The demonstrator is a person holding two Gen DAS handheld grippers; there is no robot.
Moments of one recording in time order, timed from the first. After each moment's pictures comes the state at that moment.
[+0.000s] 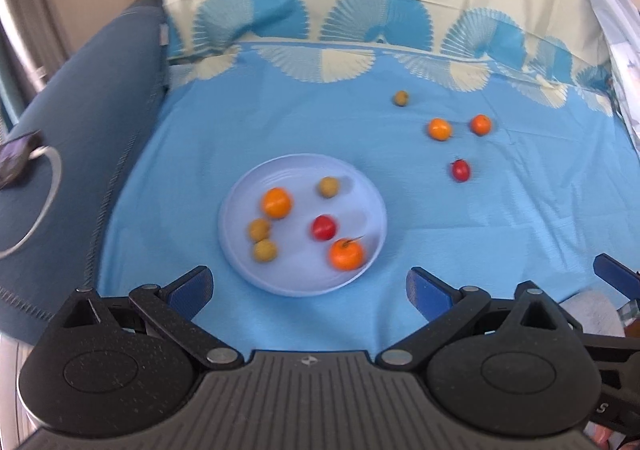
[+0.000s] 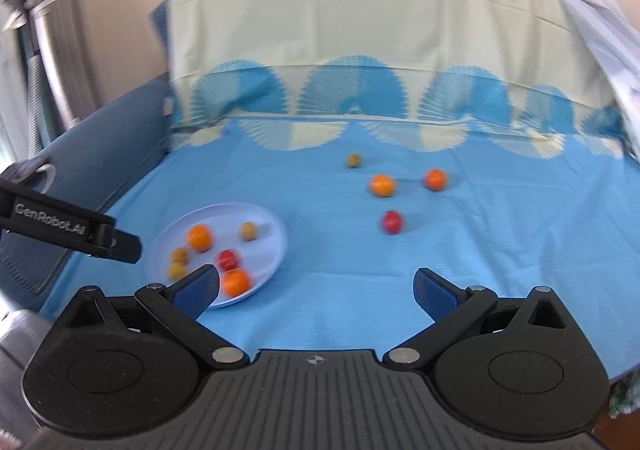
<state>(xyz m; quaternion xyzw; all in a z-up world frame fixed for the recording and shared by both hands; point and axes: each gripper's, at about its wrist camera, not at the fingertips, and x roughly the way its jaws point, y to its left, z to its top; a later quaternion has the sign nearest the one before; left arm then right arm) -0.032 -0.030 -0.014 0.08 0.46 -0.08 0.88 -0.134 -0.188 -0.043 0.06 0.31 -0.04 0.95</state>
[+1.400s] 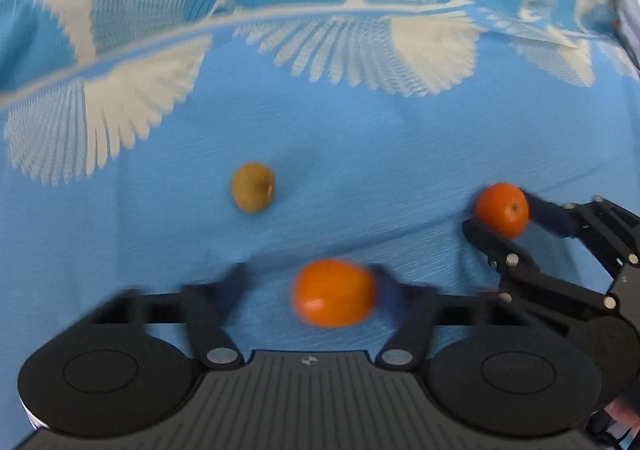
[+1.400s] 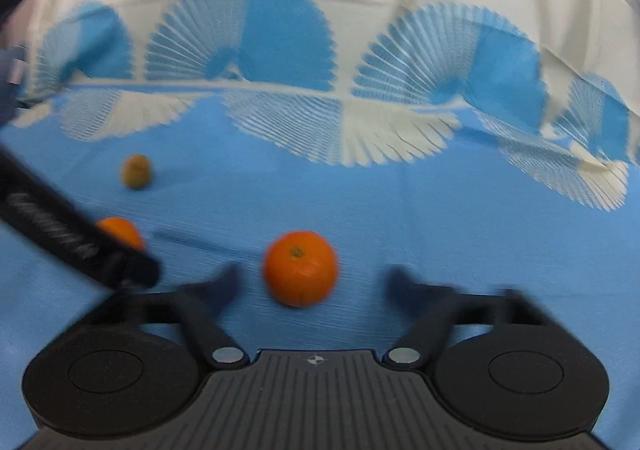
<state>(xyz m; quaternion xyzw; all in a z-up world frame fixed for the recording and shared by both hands) 0.272 -0.256 -0.187 0.15 0.49 -0.19 0.84 0.172 -0.400 -0.213 -0.01 0.32 -0.02 0.95</state>
